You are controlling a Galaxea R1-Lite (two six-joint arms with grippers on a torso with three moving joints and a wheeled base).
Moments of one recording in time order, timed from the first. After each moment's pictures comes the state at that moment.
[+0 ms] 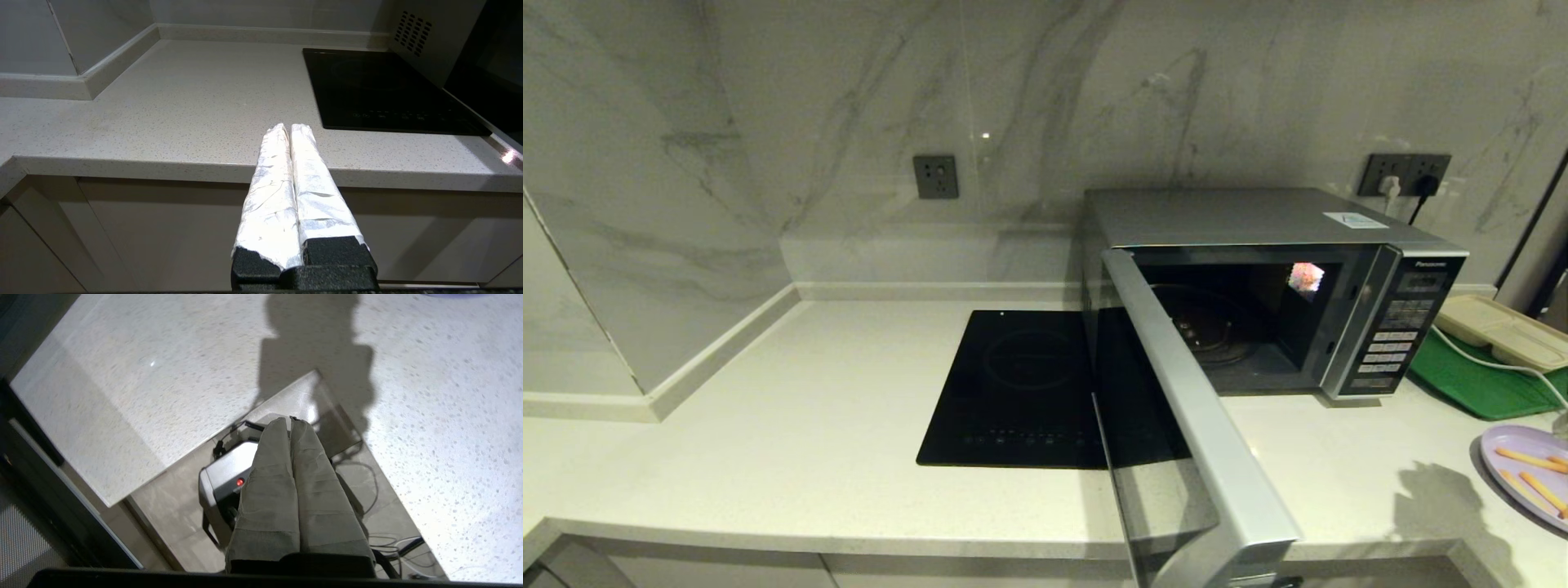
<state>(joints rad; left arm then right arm) 0.00 0.00 0.00 -0.01 0.01 -0.06 -0.41 1.58 -1.28 0.78 0.07 0.32</state>
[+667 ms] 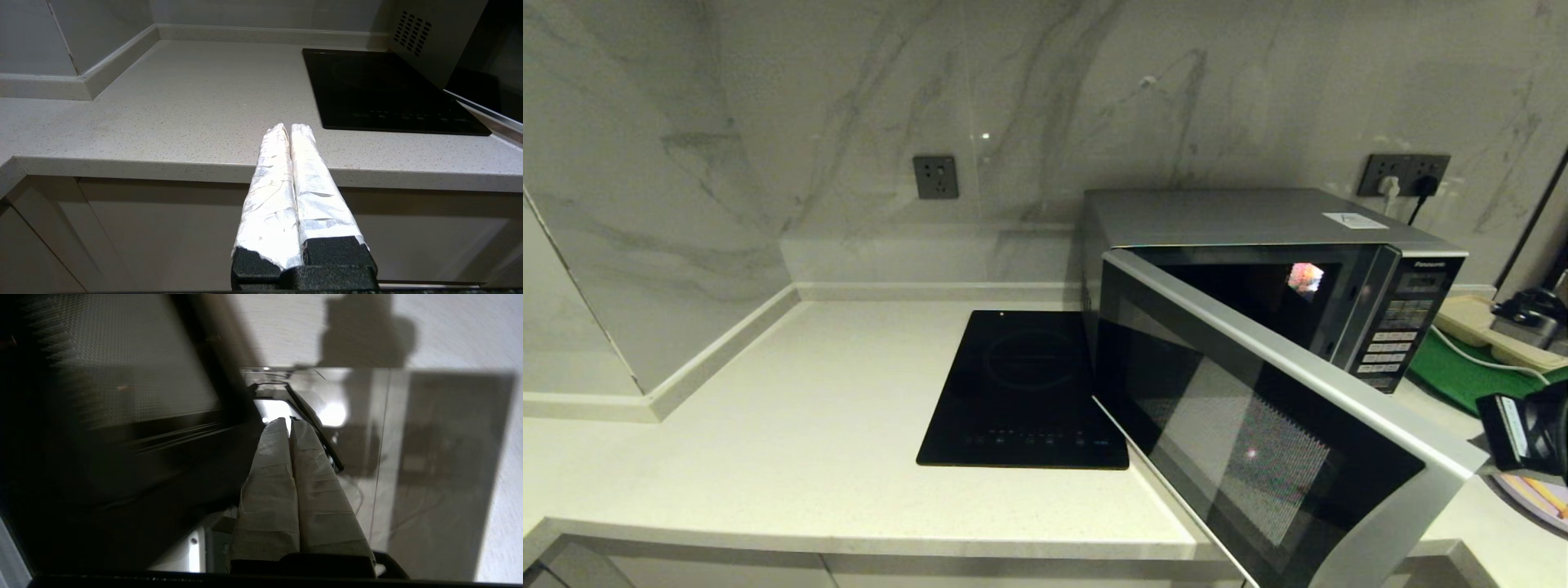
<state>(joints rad) 0.00 0.00 0.00 -0.01 0.01 -0.06 0.04 1.41 -1.09 0.69 0.19 0.23</state>
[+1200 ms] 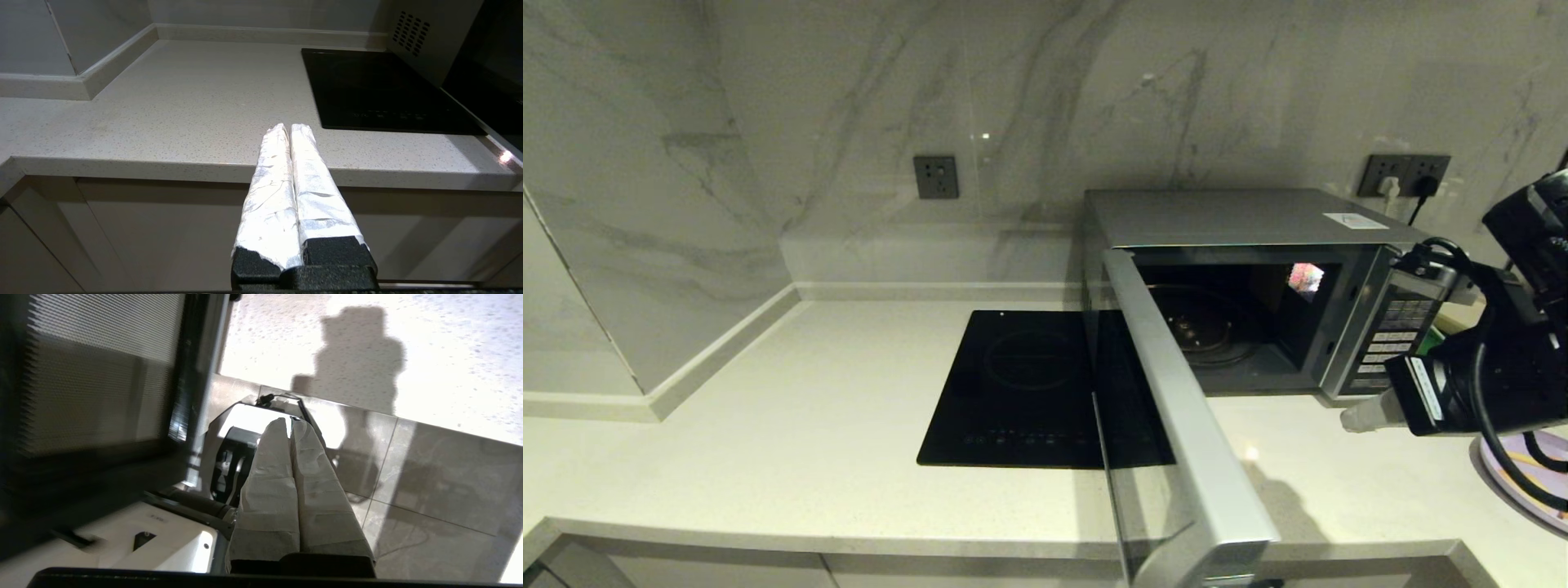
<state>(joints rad) 0.00 0.00 0.00 -0.01 0.01 -0.06 0.28 1.50 -1.25 0.69 0.16 0.24</state>
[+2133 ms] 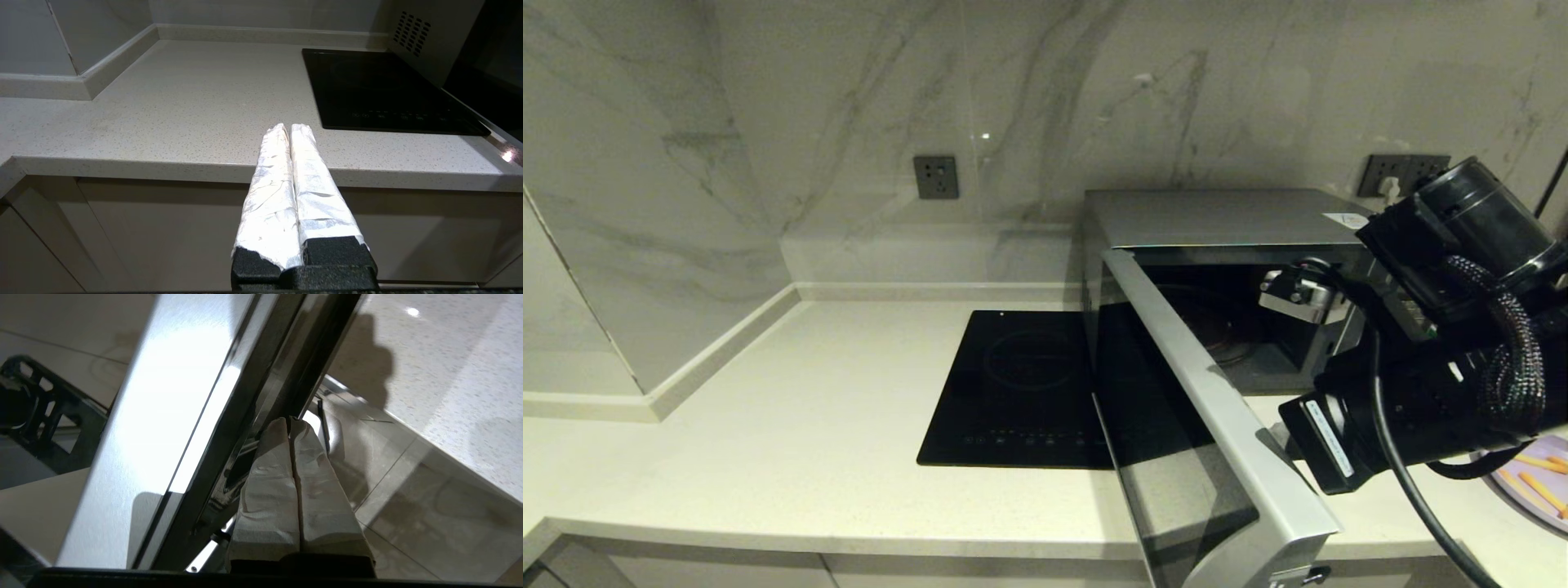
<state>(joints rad) 0.00 0.00 0.00 -0.01 0.01 -0.06 0.63 1.57 -1.34 0.69 0.13 0.22</state>
